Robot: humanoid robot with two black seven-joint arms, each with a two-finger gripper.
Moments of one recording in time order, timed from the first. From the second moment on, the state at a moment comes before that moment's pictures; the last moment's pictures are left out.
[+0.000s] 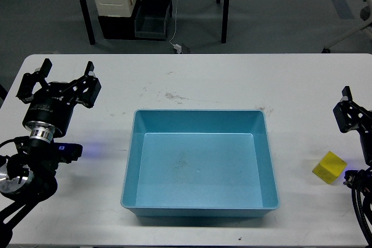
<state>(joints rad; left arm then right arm) -0.17 0.51 -0.92 -1.61 -0.73 -0.32 -0.49 -0.10 -0.09 1.55 1.51 0.35 0.20 0.05</state>
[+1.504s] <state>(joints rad) -0.18 0.48 -0.92 -1.58 -0.73 -0.29 -0.49 0.96 -1.14 0.36 1.40 -1.92 0.29 0.49</state>
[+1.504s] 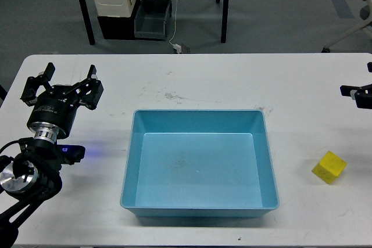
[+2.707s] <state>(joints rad) -0.17 0.46 -0.94 -1.56 -0.73 -0.29 -0.49 1.09 -0.91 -0.09 1.35 -2.12 0.49 0.49</state>
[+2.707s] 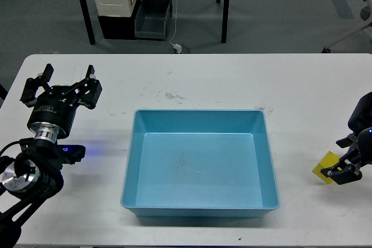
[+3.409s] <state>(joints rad) -0.17 0.46 -0.95 -1.55 -0.73 -0.29 -0.49 1.06 -0.87 -0.12 1.33 -2.12 0.49 0.49</state>
